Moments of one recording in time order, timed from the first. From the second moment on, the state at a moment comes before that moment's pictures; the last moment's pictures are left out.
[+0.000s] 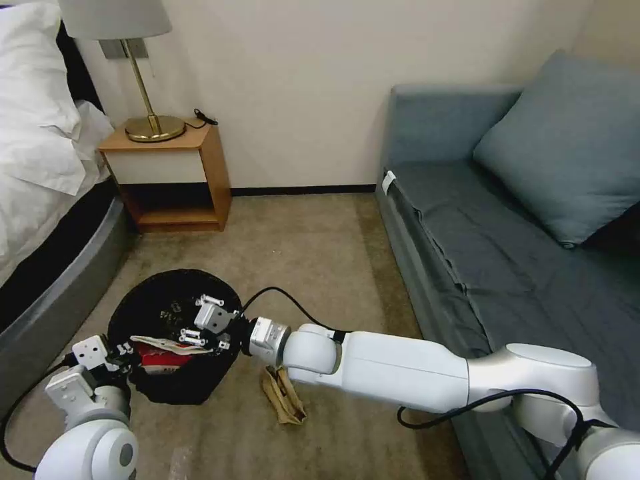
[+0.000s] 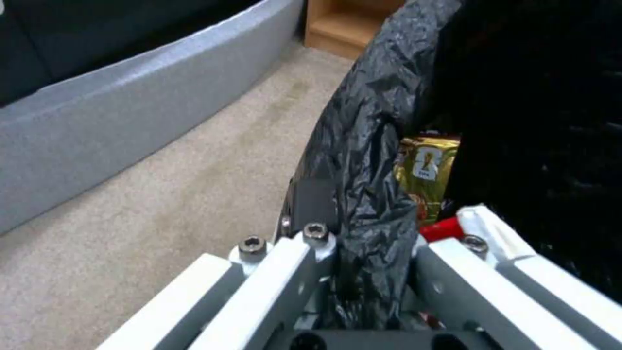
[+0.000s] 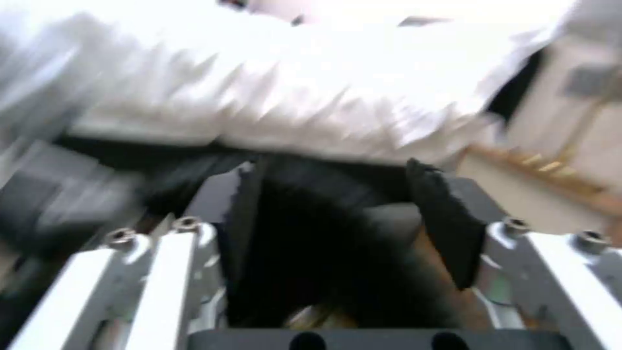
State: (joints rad) left arm 1.55 -1.47 -0.83 -2.23 -0.45 0.53 -0.39; right arm -0.21 1.26 -0.88 1.60 0.57 0.13 0.12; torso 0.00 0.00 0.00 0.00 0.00
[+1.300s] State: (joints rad) left arm 1.55 -1.46 -0.86 -2.21 -0.46 0.52 -0.39; right arm -0.33 0.98 -1.08 1.75 1.29 -0.49 0.61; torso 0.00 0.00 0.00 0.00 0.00
